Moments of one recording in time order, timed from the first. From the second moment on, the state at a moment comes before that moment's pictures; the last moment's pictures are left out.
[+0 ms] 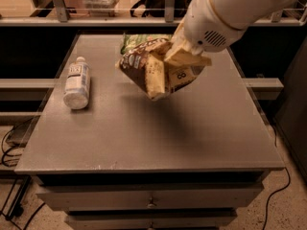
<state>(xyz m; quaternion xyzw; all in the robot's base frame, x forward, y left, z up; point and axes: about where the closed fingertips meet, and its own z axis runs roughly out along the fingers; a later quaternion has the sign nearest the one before) 0.509 -0.039 1.004 -0.64 0.69 0.02 0.33</state>
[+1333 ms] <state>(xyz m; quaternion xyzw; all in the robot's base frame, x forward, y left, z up) 0.503 0.064 0.941 -0.57 0.74 0.11 0.35</state>
